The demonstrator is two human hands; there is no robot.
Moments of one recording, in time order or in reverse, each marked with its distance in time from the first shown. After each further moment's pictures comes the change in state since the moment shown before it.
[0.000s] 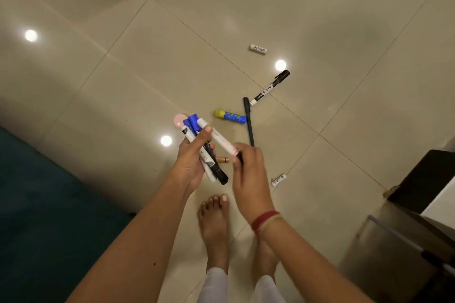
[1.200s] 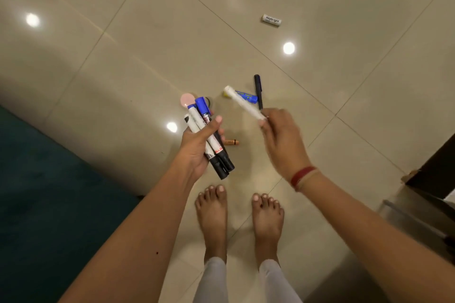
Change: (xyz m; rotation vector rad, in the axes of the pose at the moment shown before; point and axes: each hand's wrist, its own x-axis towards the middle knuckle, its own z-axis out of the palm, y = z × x) left_hand -0.001 -0.012 -0.028 -0.043 -0.024 0.042; right_hand 0.039 0.033 -0.020 -0.195 -0.062 -0.145
